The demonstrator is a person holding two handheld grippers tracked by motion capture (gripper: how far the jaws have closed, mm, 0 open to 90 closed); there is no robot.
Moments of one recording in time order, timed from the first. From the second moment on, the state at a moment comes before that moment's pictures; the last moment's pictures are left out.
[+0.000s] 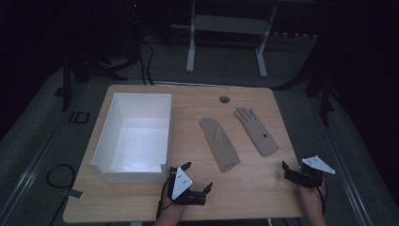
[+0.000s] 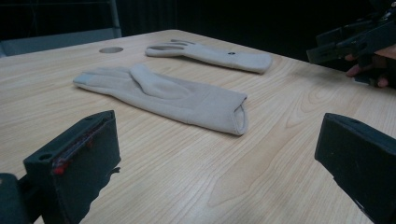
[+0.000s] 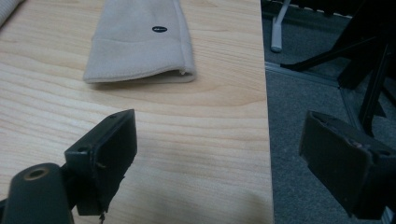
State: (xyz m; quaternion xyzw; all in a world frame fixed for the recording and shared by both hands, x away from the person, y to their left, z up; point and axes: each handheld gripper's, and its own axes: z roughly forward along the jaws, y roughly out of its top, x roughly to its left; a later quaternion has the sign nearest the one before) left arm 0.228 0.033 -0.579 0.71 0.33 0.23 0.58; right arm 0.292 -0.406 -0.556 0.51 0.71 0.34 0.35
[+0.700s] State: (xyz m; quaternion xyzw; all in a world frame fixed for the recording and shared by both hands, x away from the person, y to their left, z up) left arm 0.228 0.031 -0.579 0.72 0.32 0.24 0.57; right arm 0.281 -0.402 -0.520 0.51 0.71 0.35 0.34
